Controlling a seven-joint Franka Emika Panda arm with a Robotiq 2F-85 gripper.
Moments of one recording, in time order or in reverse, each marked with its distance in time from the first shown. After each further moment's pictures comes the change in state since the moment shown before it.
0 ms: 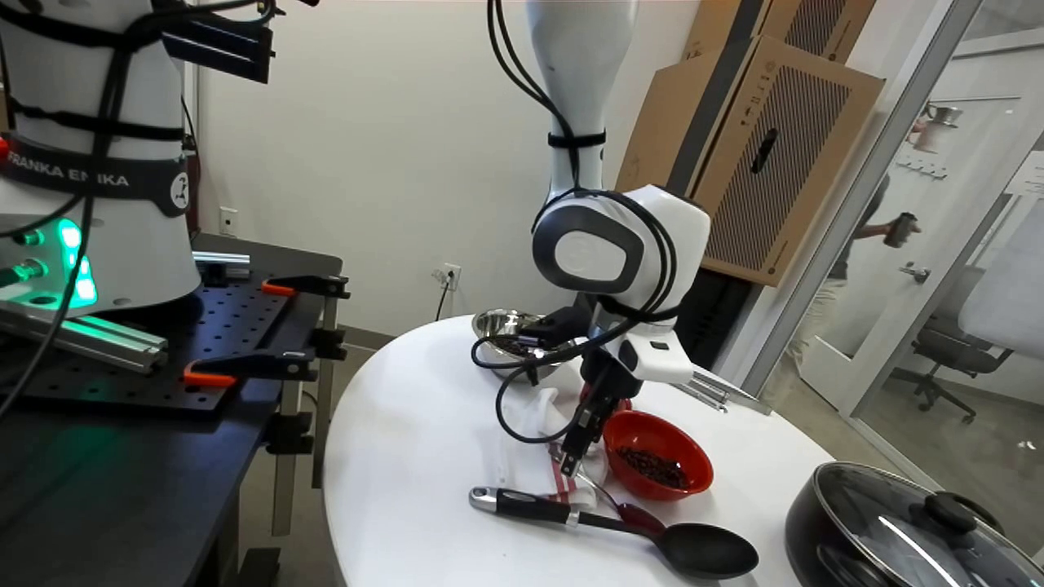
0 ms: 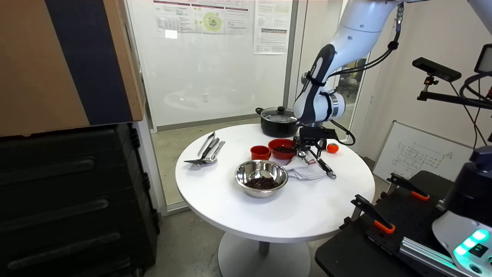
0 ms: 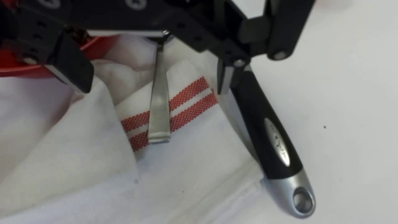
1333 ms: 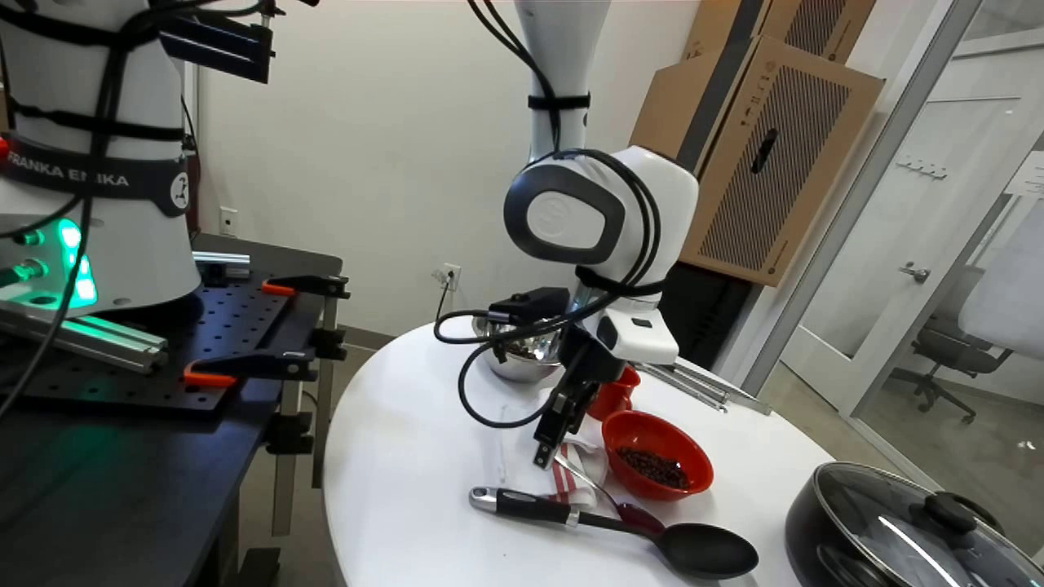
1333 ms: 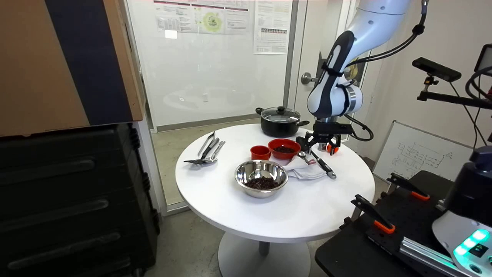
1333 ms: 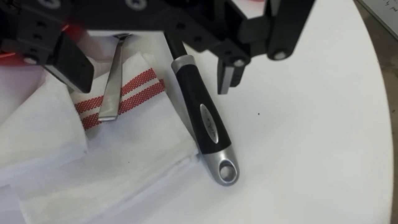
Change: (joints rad) arm -0.040 -0.135 -0.012 -0.166 -0.065 0.014 -0.014
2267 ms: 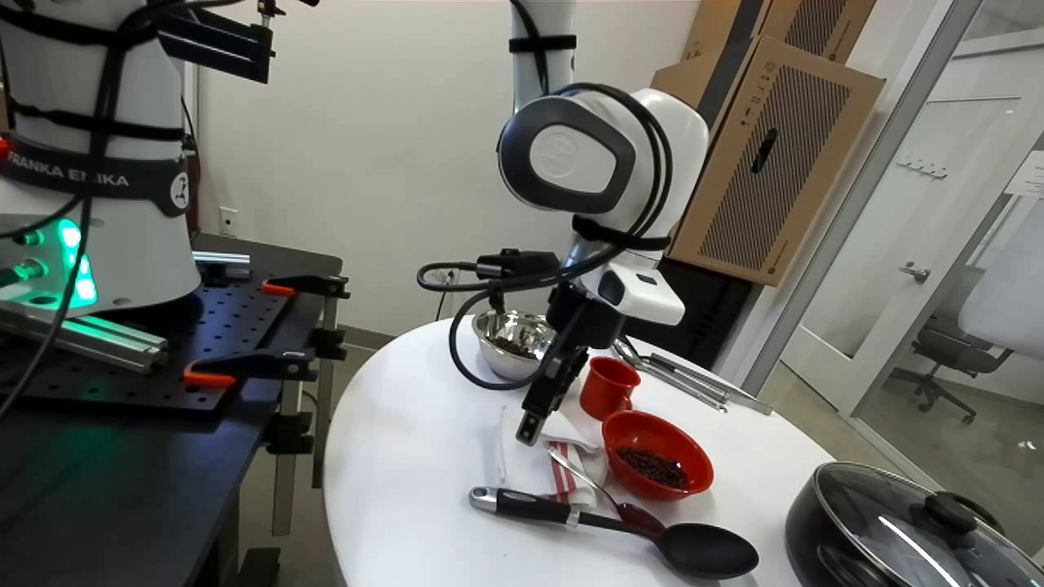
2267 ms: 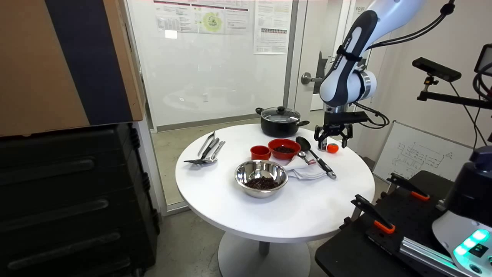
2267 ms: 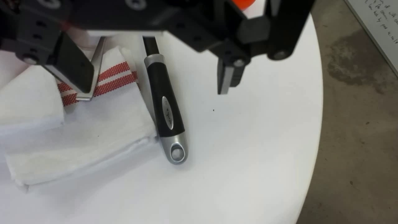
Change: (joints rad) arm -0.020 -0.170 -0.034 -0.107 -0.179 -0.126 0.001
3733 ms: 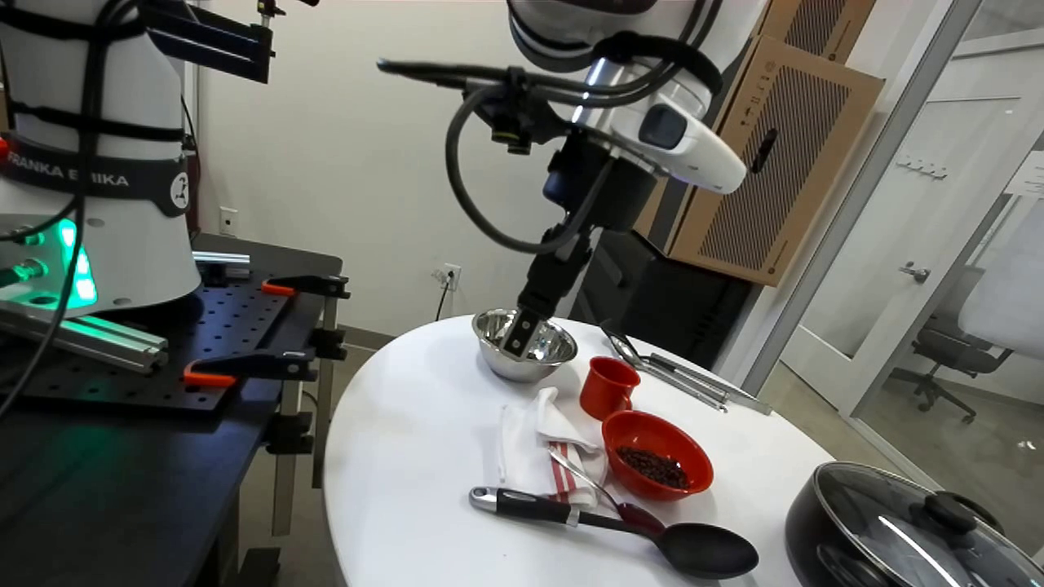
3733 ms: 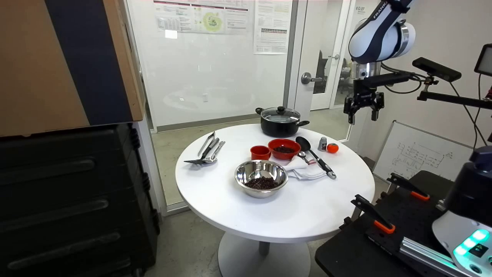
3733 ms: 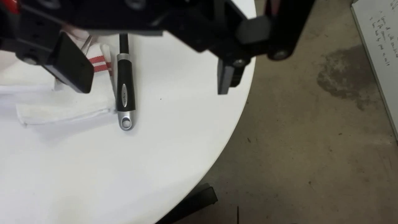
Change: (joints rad) arm -0.167 -0.392 0.016 -0.098 -0.133 -0.369 -0.256
